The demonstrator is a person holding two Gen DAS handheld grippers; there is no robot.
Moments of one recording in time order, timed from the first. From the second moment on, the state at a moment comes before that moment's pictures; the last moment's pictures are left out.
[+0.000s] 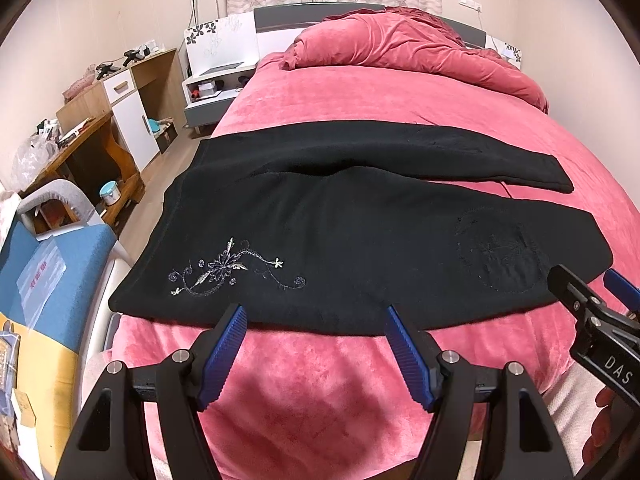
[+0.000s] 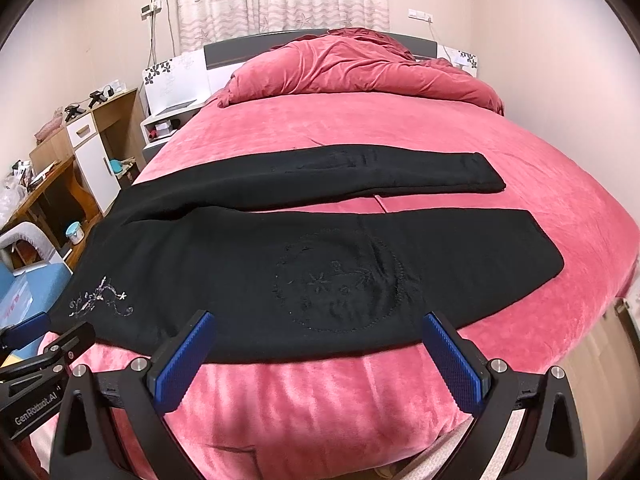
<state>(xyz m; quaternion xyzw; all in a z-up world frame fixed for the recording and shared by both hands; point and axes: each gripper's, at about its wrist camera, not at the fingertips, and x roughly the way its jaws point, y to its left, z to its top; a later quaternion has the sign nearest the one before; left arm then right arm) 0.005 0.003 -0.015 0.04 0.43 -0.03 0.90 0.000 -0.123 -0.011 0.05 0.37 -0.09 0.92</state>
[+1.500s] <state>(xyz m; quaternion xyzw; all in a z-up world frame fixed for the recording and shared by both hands) 0.016 0.012 -0.037 0.02 0.47 -0.02 0.88 0.004 -0.128 -0.023 0.05 0.39 -0.09 0.91</state>
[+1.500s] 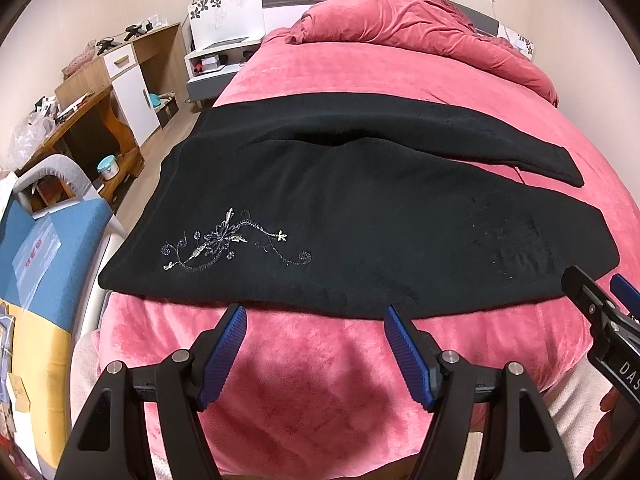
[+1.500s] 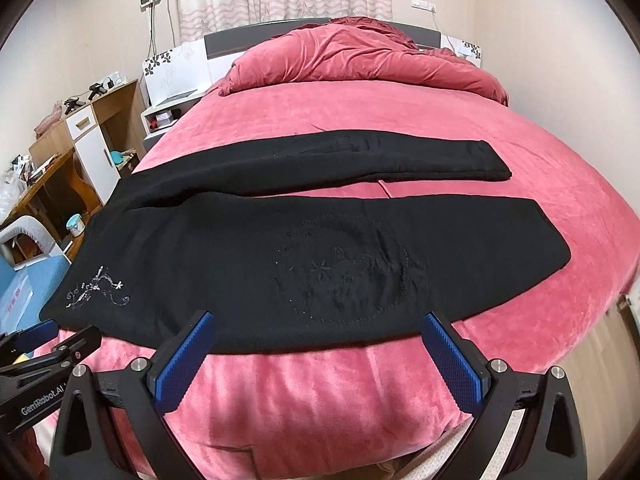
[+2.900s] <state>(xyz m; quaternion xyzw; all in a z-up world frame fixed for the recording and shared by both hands) 0.070 0.170 -0.125 -0.41 0.46 -0.05 0.78 0.018 -0.412 -0.114 0.41 0.36 -0.17 0.82</state>
